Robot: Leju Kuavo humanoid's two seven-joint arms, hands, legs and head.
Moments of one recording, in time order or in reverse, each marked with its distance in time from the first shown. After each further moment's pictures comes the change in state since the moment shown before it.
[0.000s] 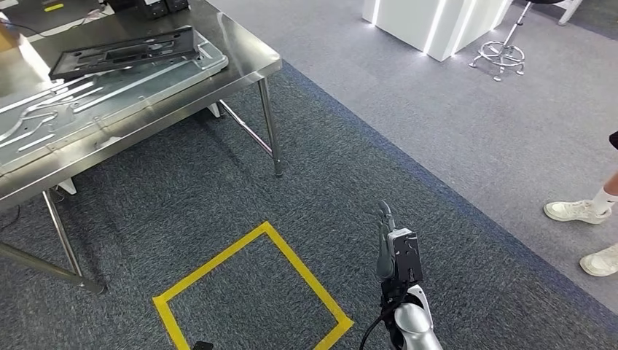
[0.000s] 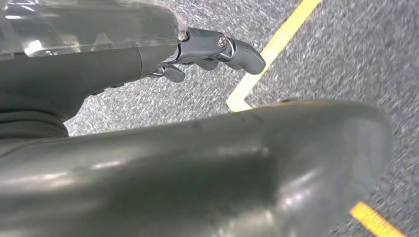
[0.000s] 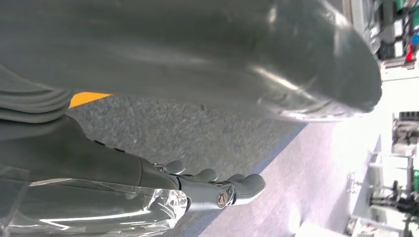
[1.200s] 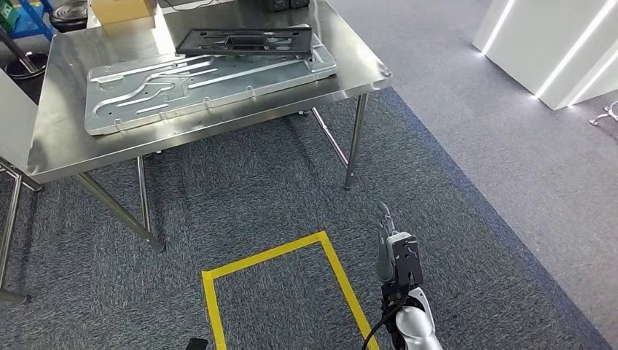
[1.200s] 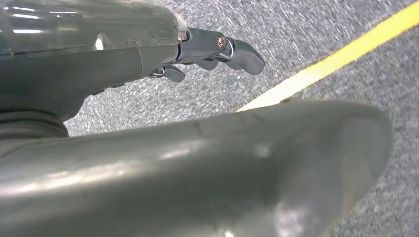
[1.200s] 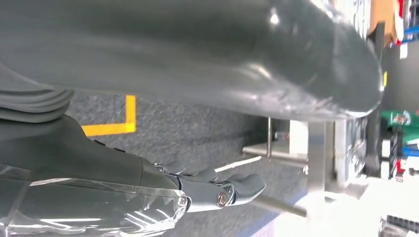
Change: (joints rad) left arm -0.015 -0.004 0.008 0.000 0.022 0.030 -0.005; right arm 0.028 -0.015 0.016 -0.047 0.011 -0.009 0.000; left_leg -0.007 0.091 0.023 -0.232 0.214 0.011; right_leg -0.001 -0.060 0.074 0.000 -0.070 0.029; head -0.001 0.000
